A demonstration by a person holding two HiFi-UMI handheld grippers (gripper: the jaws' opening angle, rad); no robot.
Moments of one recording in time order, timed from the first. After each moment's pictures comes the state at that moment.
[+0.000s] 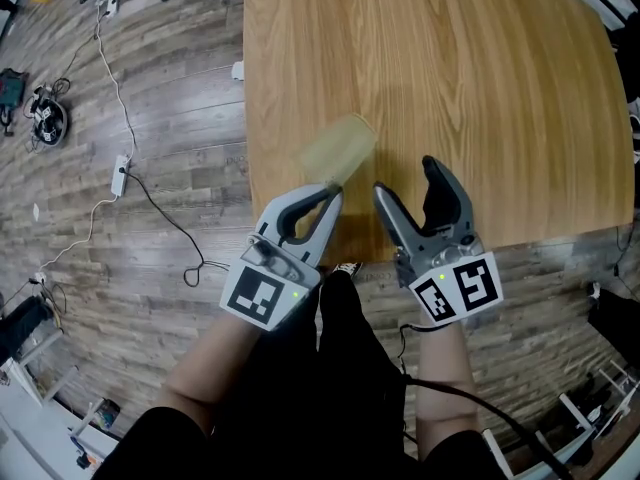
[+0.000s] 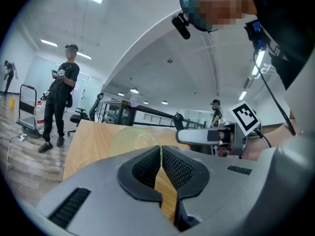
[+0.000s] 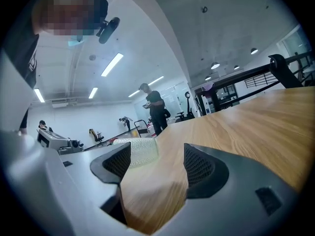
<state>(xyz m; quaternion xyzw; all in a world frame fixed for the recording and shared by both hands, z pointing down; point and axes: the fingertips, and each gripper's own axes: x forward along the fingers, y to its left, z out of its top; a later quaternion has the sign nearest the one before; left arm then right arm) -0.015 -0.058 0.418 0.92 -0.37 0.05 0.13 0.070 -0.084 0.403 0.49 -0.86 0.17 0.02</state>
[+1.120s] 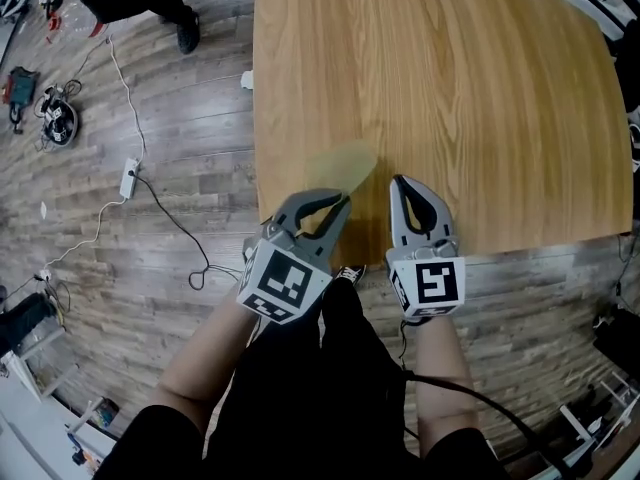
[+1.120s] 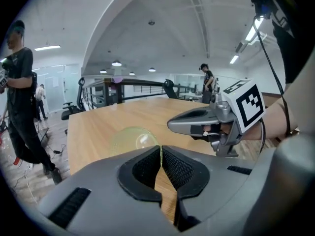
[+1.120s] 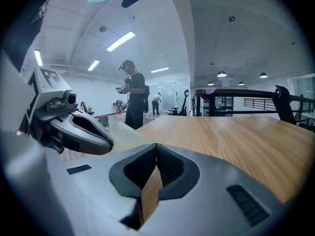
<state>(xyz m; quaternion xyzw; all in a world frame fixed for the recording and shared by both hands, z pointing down) 0.000 -0.051 0.444 0.91 -0.29 0.27 0.09 0.069 -0.081 0.434 0.52 -0.84 0.09 0.15</state>
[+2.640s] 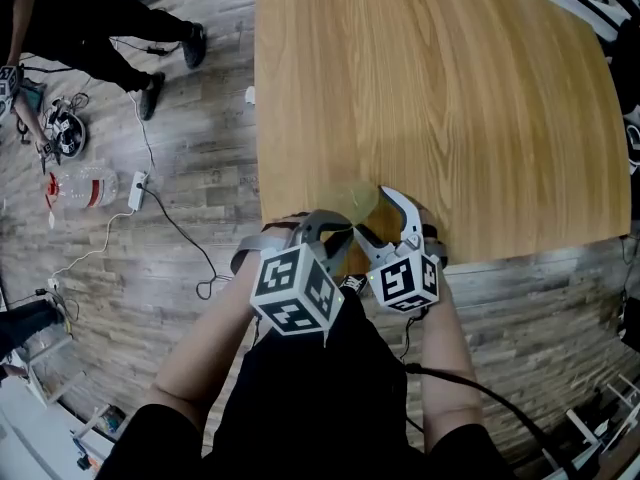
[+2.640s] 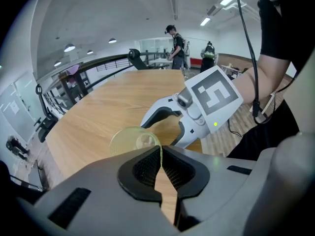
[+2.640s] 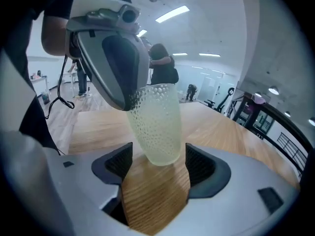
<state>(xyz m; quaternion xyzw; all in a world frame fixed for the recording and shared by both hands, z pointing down) 0.022 -0.022 0.440 0.88 -0.10 0.47 0.03 0.031 -0.057 0.491 0.32 -0.88 -0.02 0.35</state>
